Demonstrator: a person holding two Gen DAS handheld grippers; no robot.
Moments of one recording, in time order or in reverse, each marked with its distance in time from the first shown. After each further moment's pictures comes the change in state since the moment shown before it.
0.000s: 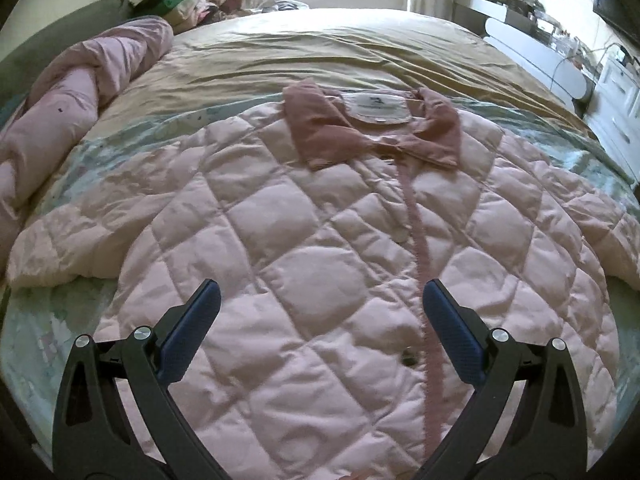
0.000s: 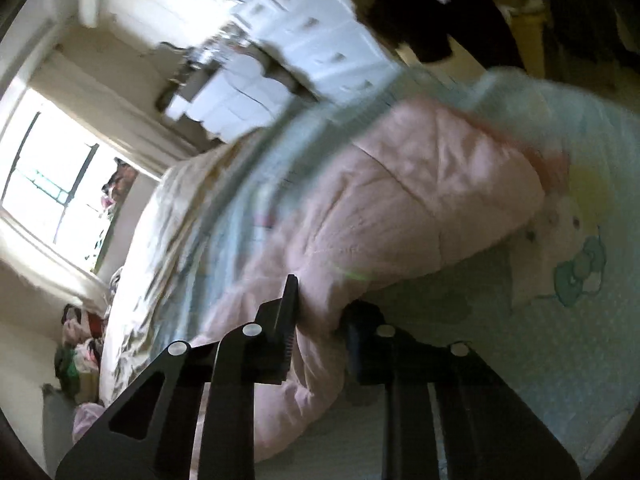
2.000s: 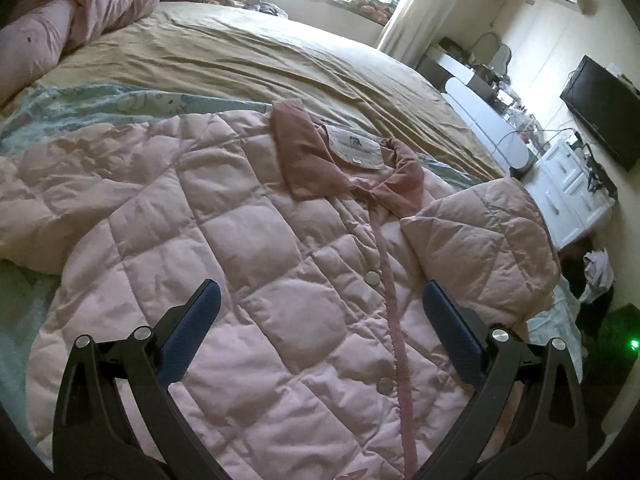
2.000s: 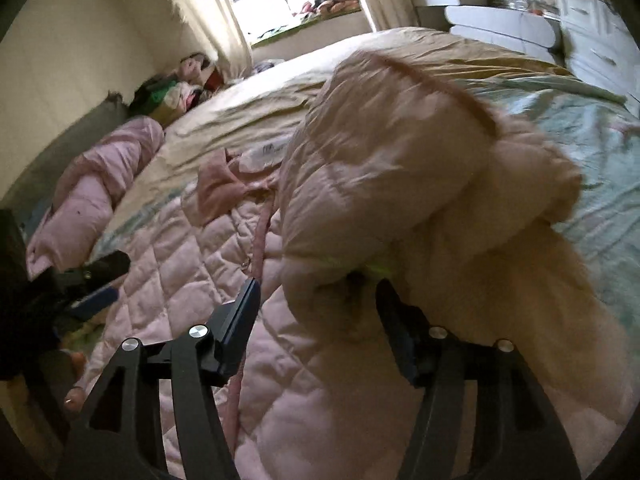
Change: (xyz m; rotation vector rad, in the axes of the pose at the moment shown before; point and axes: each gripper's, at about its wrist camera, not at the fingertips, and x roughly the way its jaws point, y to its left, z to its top) left arm 0.013 0.065 0.008 -0.200 -0.069 -0.384; right arm -0.044 0.223 -0.333 -0.805 0.318 0.334
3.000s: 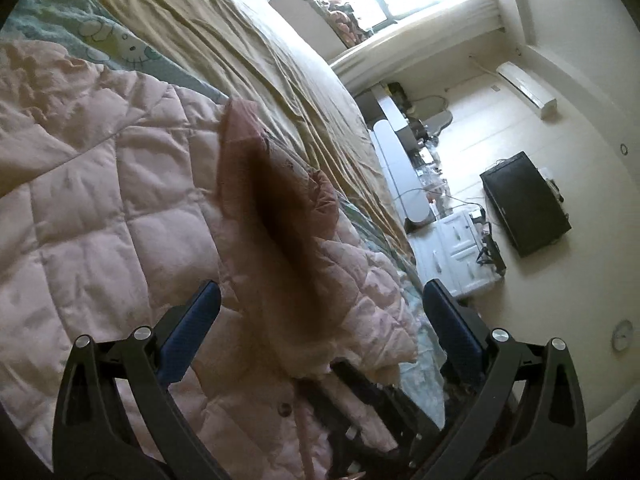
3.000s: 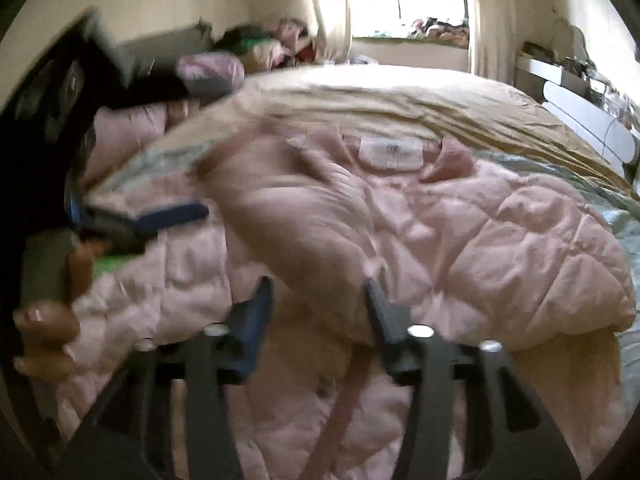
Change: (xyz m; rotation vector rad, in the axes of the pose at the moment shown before) left arm 0.005 0.045 0.026 -0.312 -0.005 -0.451; right arm 0.035 0.114 -0.028 -0.444 0.048 0.087
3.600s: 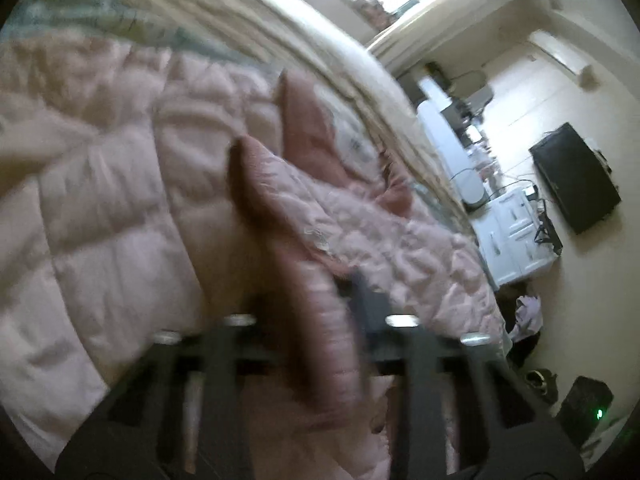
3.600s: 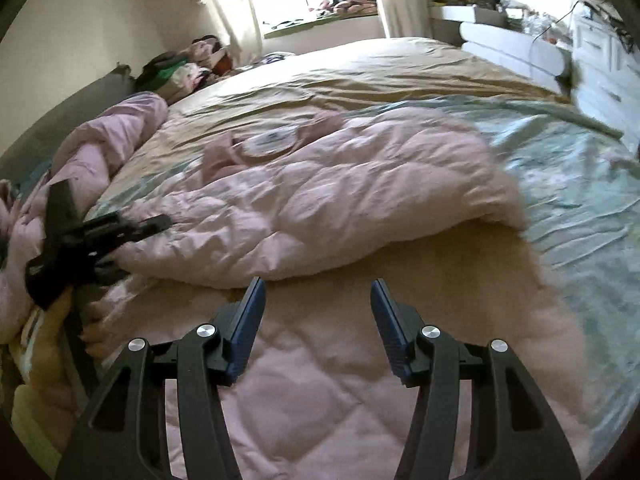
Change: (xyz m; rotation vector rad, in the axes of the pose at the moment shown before) left arm 0.032 0.024 0.000 0.103 0.021 0.181; right arm -0.069 -0.100 -0.034 0.306 -0.006 -0.139
